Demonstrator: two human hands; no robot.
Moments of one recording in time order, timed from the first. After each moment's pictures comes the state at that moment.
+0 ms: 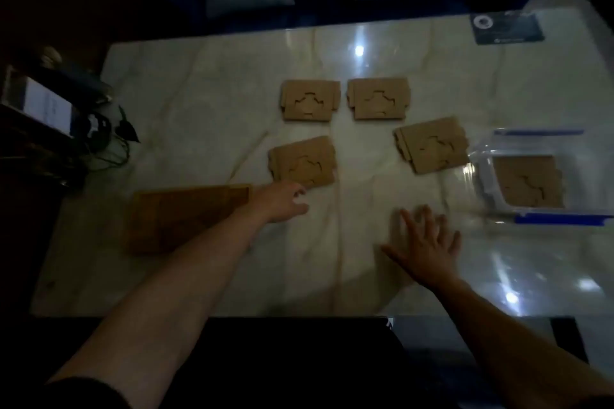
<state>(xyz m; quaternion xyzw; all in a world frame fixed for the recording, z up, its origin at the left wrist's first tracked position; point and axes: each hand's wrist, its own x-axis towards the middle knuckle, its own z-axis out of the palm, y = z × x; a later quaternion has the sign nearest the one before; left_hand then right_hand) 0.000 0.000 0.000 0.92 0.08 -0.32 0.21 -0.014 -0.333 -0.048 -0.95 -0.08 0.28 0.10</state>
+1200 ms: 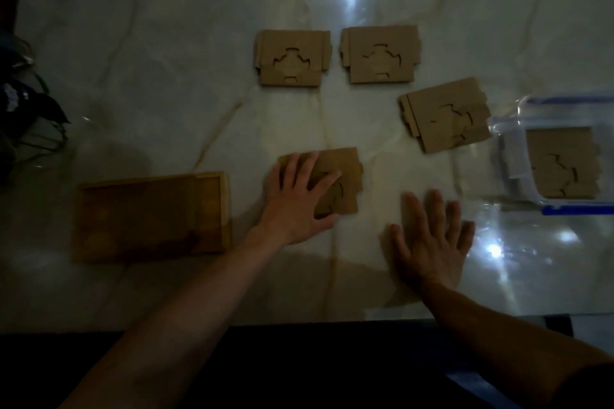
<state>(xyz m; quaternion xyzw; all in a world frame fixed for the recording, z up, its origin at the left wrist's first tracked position) -0.012 -0.055 -0.065 0.99 -0.04 -0.14 0.10 -0.022 -0.328 -0.091 -0.98 0.00 0.17 0.04</state>
